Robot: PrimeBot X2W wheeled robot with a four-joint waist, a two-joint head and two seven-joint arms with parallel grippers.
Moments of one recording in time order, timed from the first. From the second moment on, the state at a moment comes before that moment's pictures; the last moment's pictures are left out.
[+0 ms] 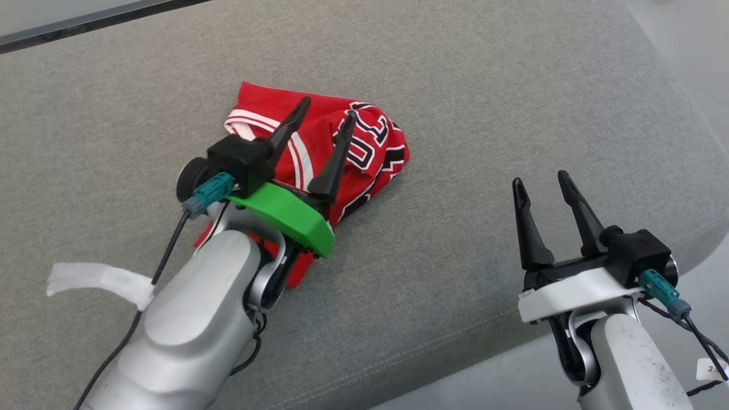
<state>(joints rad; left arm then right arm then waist) -0.70 0.19 -0.71 0.40 -0.66 -0.01 -0.21 -0.21 -0.05 0.11 0.13 0.19 0.13 -0.26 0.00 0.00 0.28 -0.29</state>
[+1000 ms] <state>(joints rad) -0.14 0.43 -0.28 0.06 -0.63 0.16 -0.26 -0.14 -0.05 0.09 0.20 0.14 0.13 -0.26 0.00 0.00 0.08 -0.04</state>
